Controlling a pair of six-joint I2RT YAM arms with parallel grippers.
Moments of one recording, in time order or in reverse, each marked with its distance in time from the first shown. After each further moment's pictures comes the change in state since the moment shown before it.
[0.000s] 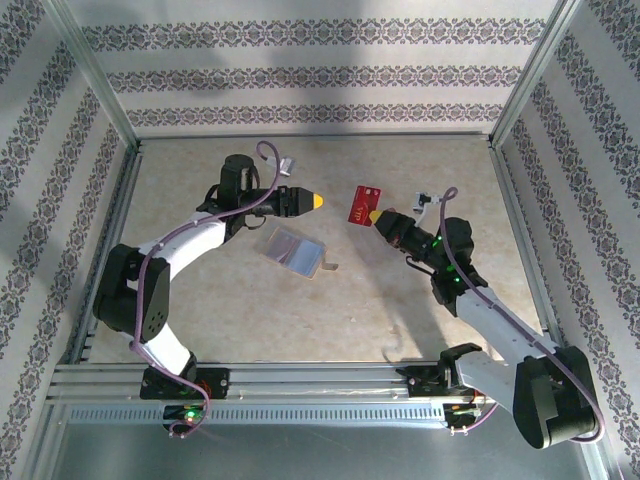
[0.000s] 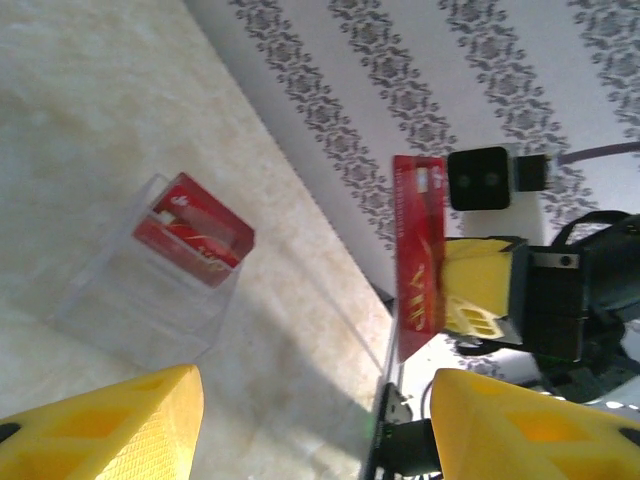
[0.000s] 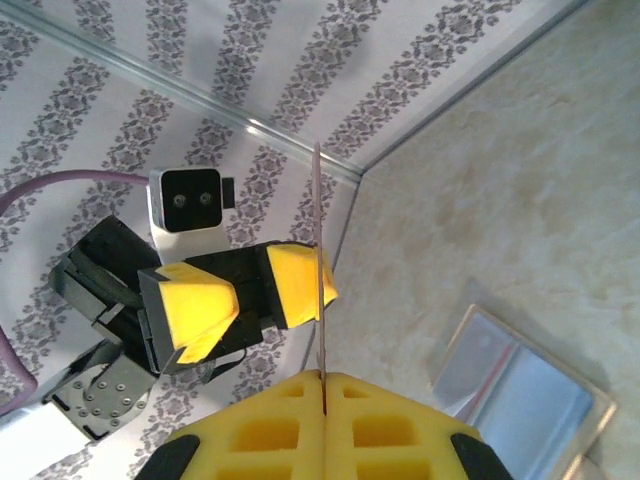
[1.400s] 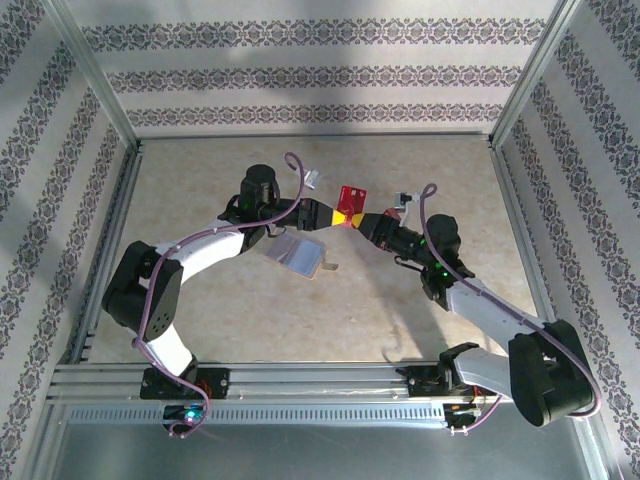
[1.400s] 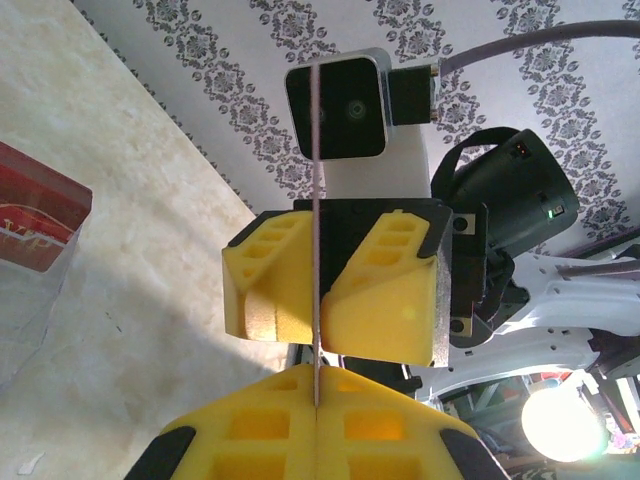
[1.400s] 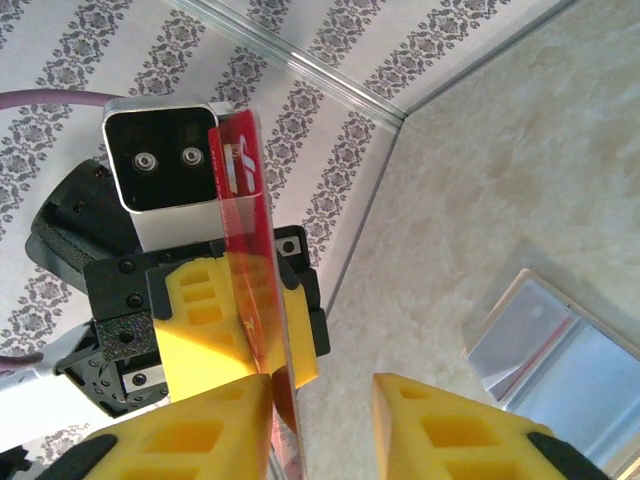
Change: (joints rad) left arm -0.136 0.036 -0.025 0.197 0.097 -0.128; right arm 0.063 0.117 0.025 0.108 -0.090 -0.025
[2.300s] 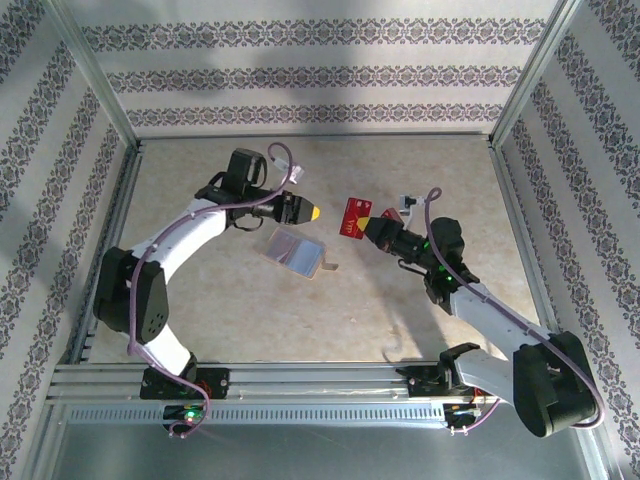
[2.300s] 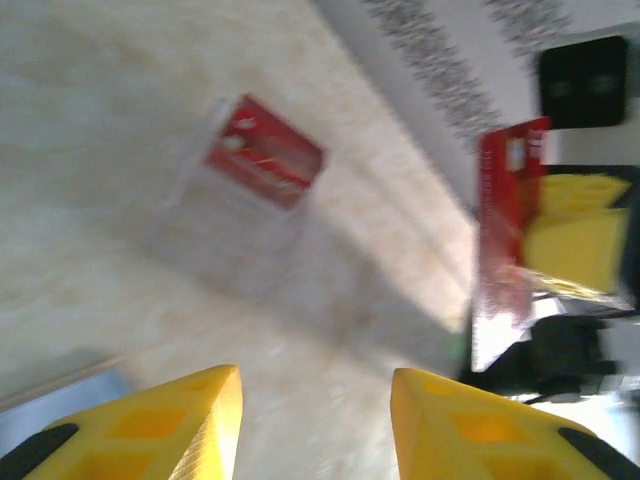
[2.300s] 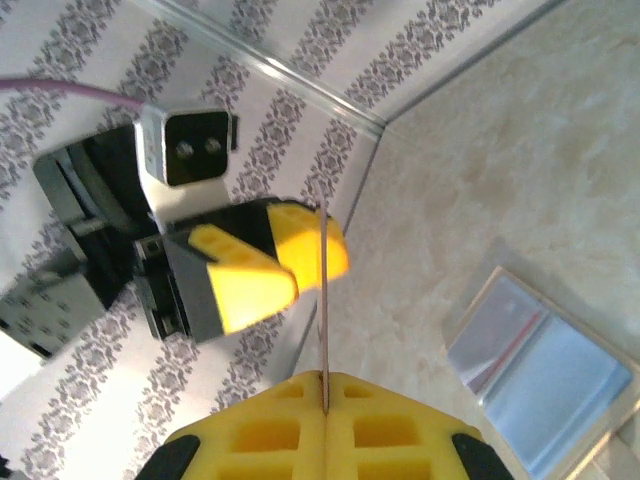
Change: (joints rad) left arm 0.124 -0.047 0.235 -0.880 -0.267 0.652; right arm 0.009 -0.068 -0.026 -0.093 0.042 -0.037
